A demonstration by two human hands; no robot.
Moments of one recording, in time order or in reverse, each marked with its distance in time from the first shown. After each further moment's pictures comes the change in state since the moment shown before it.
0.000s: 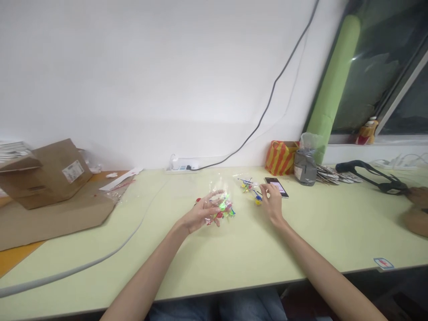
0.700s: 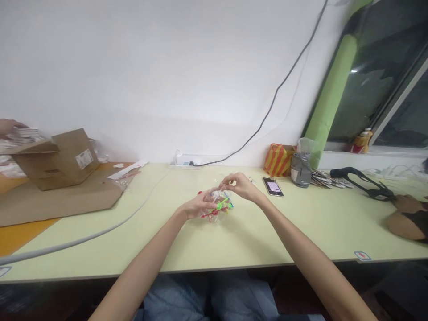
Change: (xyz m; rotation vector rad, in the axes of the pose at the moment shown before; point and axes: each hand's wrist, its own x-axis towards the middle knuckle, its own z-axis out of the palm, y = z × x) left_hand -0.004 -0.006 -0.011 -0.001 -0.122 0.006; right_hand 0.043 -0.144 -0.010 0.409 -0.802 -0.356
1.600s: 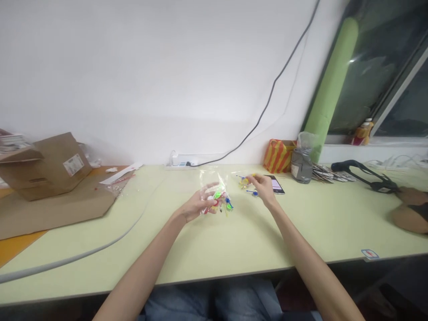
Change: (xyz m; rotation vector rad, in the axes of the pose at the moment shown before) left_hand 0.004 0.011 0.001 0.064 0.189 0.005; right_hand -0.049 0.095 -0.012 0.140 0.664 0.283
